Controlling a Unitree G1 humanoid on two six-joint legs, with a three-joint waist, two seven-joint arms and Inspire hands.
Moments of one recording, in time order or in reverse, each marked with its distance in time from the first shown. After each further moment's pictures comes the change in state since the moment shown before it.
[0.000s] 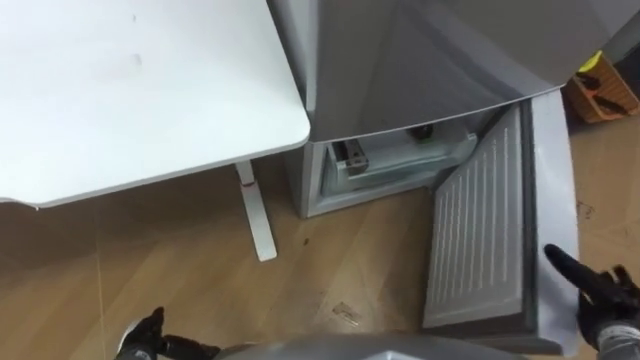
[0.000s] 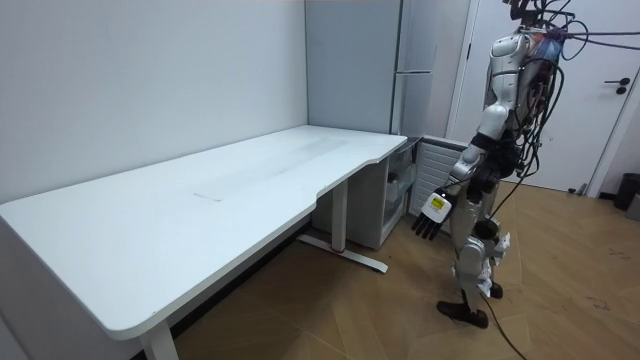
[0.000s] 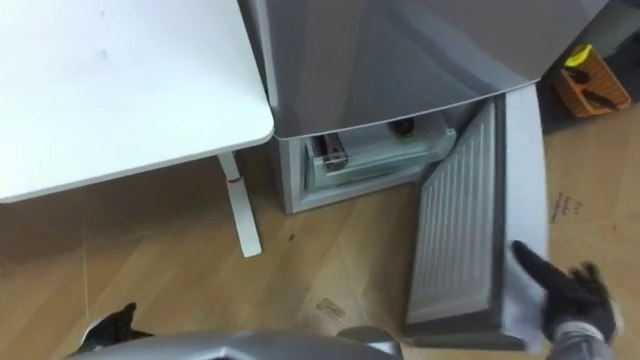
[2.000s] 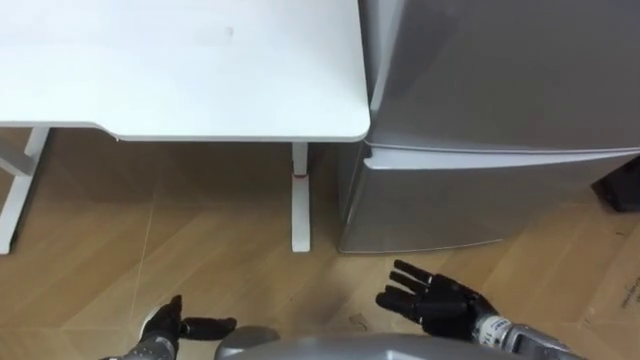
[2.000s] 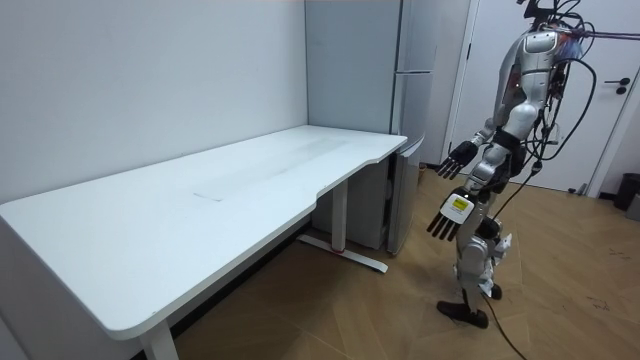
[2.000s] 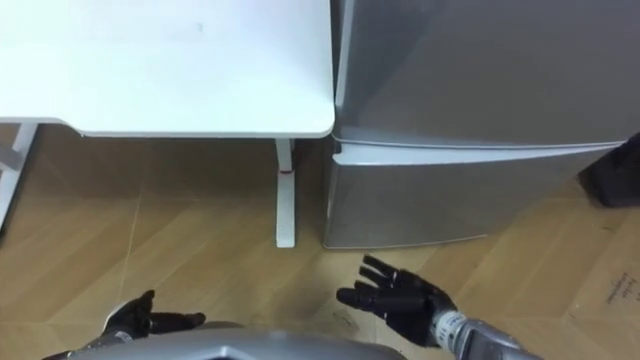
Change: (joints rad) left arm 0.026 -0.037 -0.109 -0.076 -0.222 0.045 0.102; right arm -0.136 0.062 0.280 0.254 -0.189 0.198 0.379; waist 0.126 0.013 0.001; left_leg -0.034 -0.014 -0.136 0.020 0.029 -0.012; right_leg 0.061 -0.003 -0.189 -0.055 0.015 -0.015
